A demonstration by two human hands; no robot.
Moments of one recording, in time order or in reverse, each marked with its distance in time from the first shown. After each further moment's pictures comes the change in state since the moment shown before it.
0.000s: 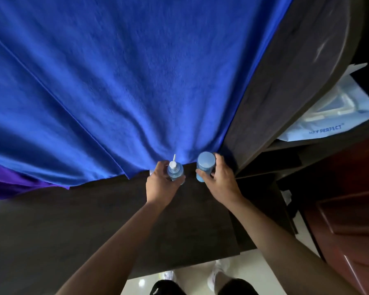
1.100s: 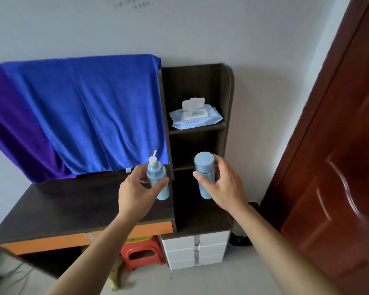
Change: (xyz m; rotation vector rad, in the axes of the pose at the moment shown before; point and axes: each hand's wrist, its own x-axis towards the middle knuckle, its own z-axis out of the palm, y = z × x) left_hand -0.415 0.141 0.023 -0.081 0.384 0.446; right_hand -0.292 0.060 -0.292 0.037 0.273 -0.467
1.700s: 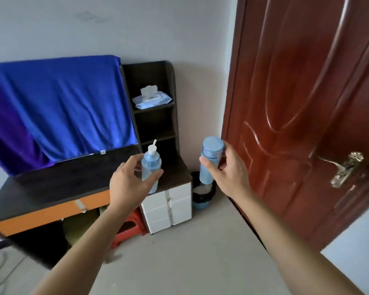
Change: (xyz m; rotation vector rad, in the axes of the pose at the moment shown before) left_hand -0.267 0.080 -0.109 0.031 -0.115 0.310; right_hand -0.301 -0.109 -0.170 -0.031 0.301 0.040
